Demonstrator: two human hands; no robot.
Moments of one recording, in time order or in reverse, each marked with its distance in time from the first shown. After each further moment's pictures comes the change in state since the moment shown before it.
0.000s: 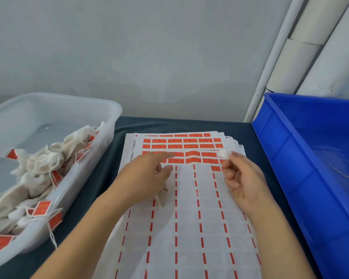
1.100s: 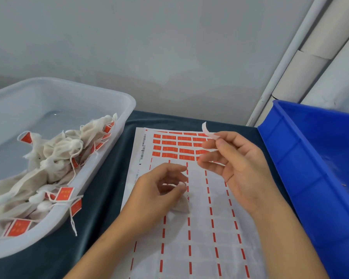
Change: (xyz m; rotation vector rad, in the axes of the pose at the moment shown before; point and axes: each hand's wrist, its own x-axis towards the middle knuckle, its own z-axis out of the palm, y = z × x) left_hand -0.058 -0.020 0.028 -0.829 0.097 0.165; right_hand -0.052 -0.019 0.074 -0.331 -0.289 -0.359
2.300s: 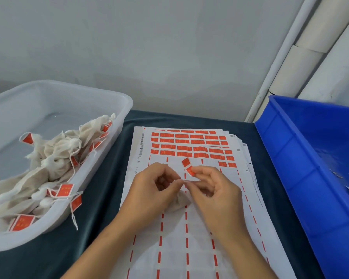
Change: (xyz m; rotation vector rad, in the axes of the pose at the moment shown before) left_hand -0.001 -0.002 0.004 0.199 0.119 0.028; right_hand -0.055 0.066 0.015 -0.483 0.122 -0.170
